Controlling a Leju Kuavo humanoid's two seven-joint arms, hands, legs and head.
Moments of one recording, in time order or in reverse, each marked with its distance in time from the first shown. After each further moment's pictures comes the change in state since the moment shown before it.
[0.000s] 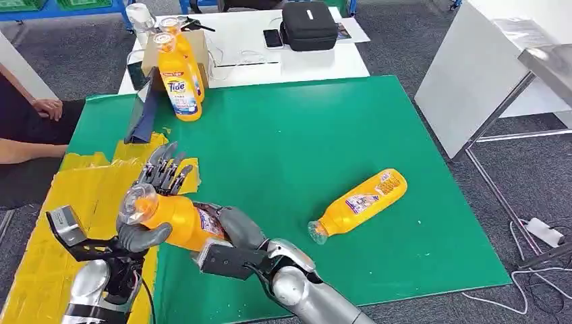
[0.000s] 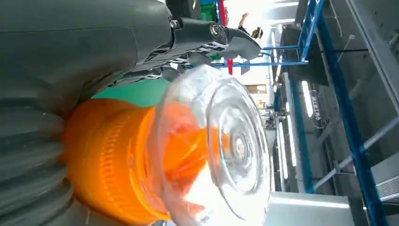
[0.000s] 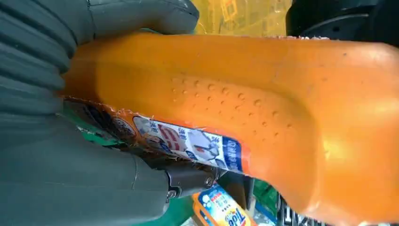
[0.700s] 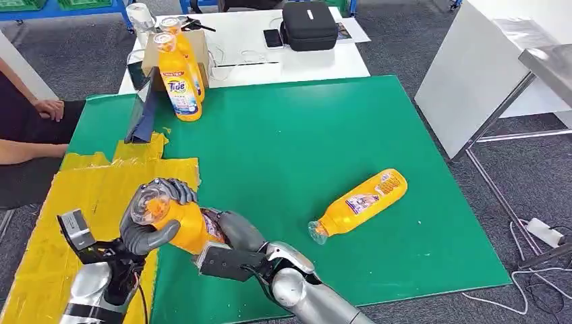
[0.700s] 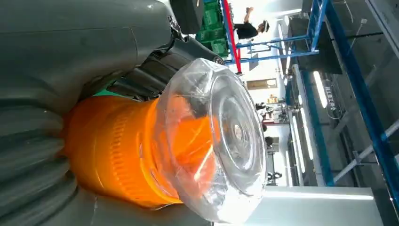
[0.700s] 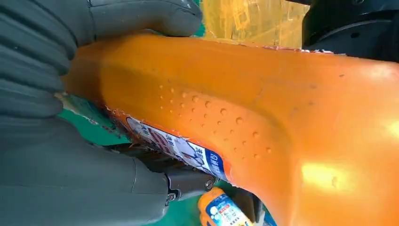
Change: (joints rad) left arm 0.000 0.032 -0.024 0.009 -0.061 -0.005 -0.029; right arm -0.008 0.000 0.017 0.045 -0.006 0.000 0.001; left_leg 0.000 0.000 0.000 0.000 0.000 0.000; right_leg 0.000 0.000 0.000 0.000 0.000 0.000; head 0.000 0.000
